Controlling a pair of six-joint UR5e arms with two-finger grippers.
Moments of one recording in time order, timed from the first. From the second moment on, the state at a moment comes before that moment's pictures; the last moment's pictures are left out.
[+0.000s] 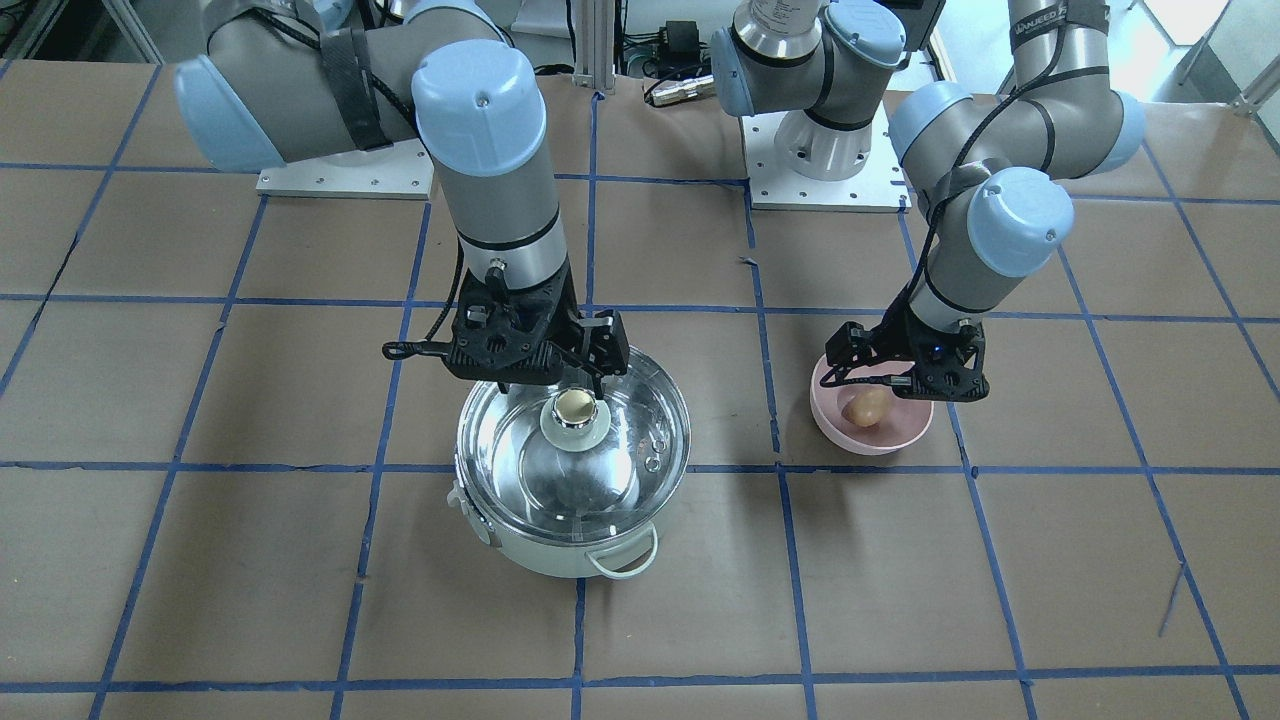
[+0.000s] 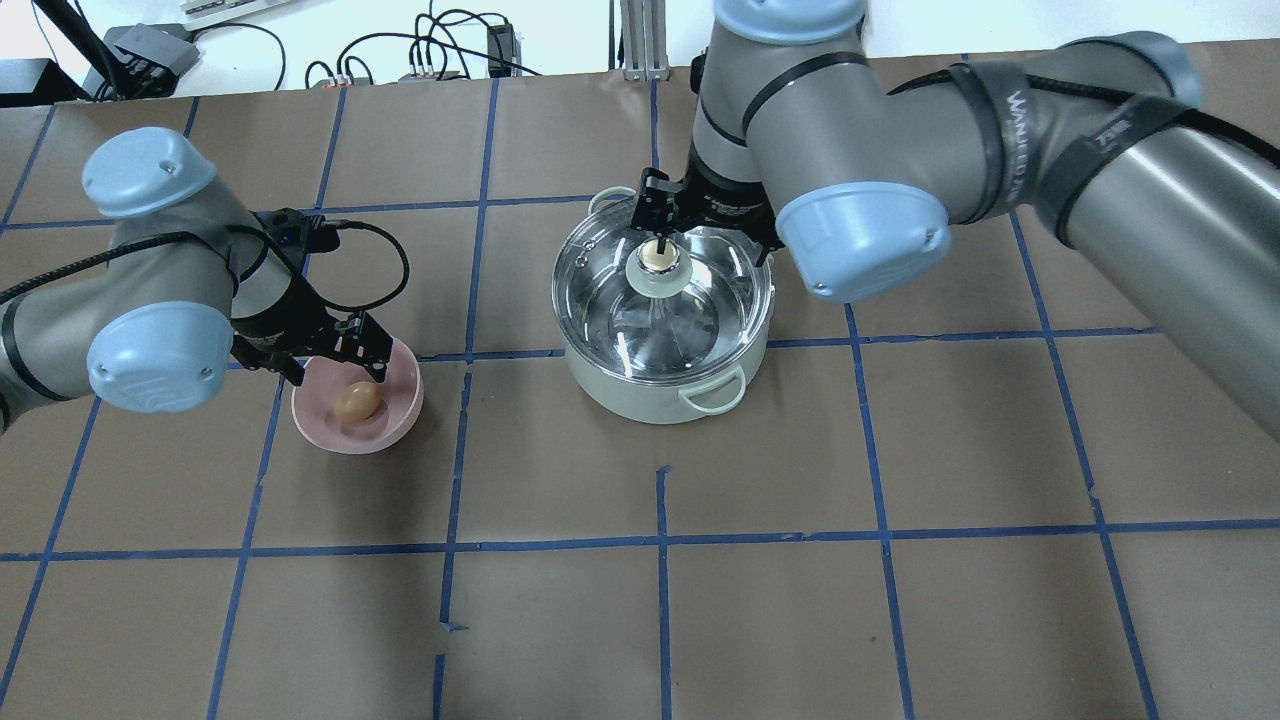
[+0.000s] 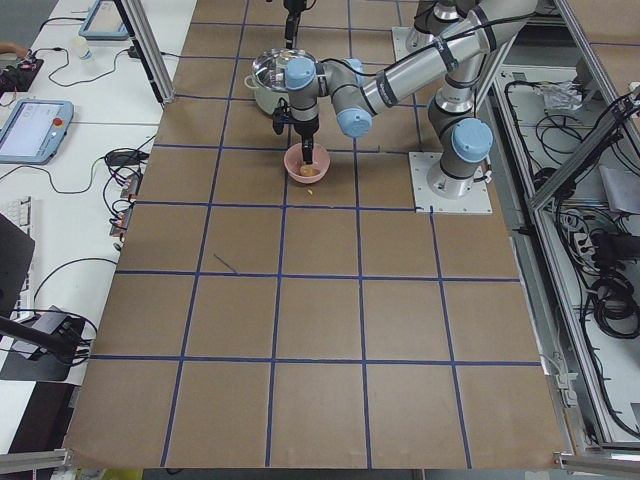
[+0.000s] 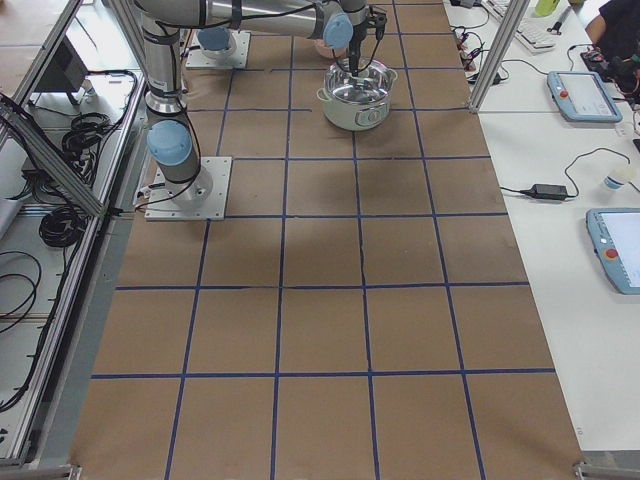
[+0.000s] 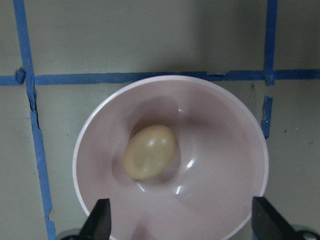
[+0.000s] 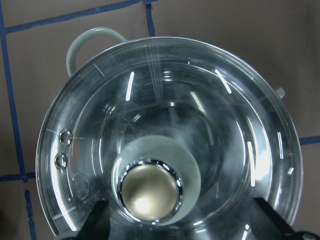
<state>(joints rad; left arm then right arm) -1.36 -1.70 -2.07 -1.00 1.57 0.26 1.91 -1.27 1.61 -2.09 -1.51 0.47</state>
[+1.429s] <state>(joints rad) -1.36 -1.75 -2.10 -0.87 1.59 0.30 1.93 -1.22 1.59 -2.12 -1.52 0.36</state>
